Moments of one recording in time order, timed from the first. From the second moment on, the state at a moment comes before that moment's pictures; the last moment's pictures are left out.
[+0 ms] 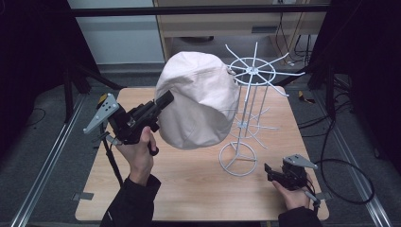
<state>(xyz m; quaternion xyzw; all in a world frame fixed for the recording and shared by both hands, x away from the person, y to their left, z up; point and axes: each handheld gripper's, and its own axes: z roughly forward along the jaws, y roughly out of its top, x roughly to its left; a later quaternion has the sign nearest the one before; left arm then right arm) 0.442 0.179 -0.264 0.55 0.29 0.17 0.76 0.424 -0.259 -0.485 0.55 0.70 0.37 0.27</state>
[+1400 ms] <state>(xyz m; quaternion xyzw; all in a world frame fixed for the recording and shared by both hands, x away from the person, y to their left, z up) 0.450 0.145 -0.311 0.67 0.29 0.19 0.66 0.424 -0.260 -0.485 0.55 0.70 0.37 0.27</state>
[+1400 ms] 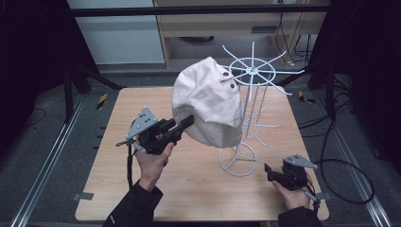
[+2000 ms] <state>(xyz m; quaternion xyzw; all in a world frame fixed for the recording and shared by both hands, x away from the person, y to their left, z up) 0.447 0.156 -0.313 0.67 0.29 0.22 0.65 0.424 -0.260 -0.485 0.55 0.70 0.37 0.27</state>
